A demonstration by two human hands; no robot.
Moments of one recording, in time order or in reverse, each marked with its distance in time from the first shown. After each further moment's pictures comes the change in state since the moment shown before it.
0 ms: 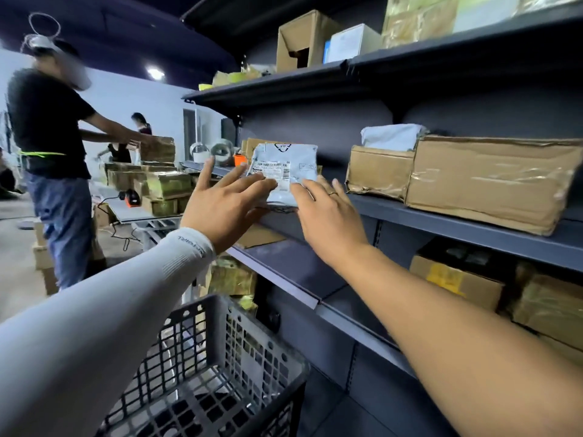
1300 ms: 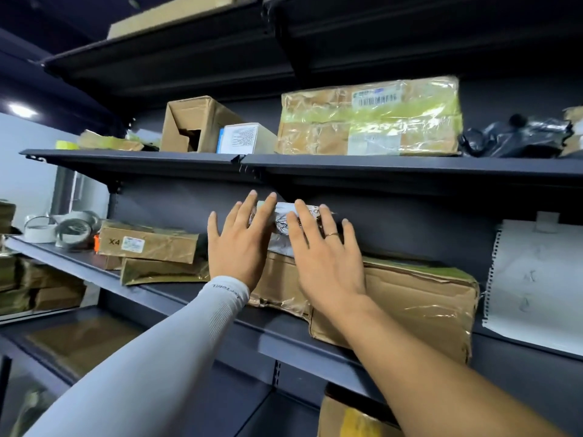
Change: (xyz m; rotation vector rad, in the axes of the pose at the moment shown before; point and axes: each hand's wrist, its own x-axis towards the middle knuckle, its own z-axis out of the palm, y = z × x) left_hand 0.264 0.118 0.144 -0.442 0.336 -0.294; right_hand 0.092 0.191 -0.037 -0.508 -0.310 0.182
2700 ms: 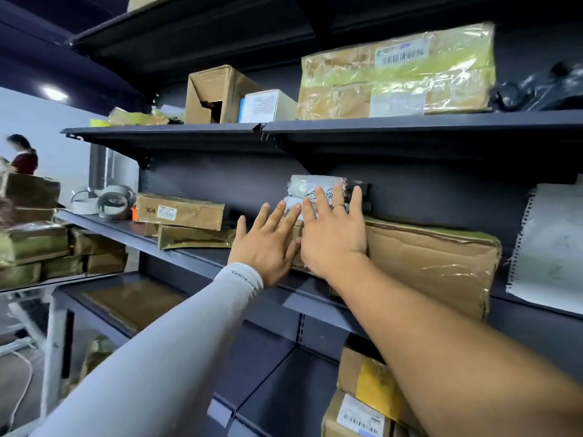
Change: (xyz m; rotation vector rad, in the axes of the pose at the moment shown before) left_hand -0.045 -0.001 -0.022 0.134 -0.557 0.088; right_hand 0.006 -0.027 0.001 -0.157 -0.244 0.053
